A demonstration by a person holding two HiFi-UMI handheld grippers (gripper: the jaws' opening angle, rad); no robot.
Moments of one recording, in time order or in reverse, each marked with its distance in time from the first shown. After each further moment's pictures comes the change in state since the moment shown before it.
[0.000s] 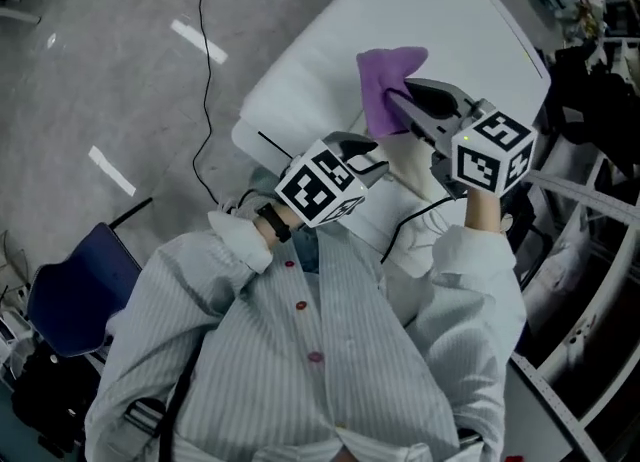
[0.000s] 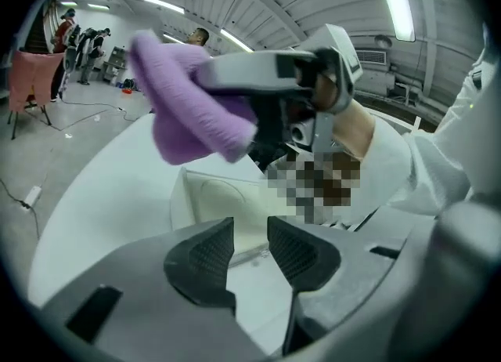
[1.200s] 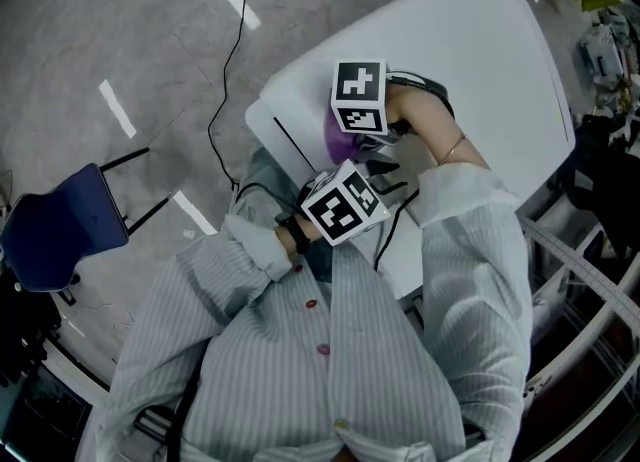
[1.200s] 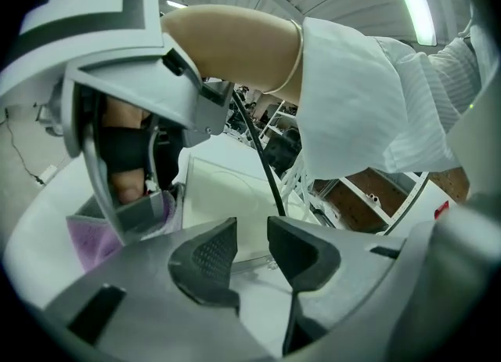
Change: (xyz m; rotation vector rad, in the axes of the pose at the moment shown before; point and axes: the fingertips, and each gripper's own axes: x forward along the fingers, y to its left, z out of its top) left arm 0.025 0.021 -0.017 -0.112 -0.062 0.086; right arm 0.127 0.035 -0.167 -0.556 1.361 0.659
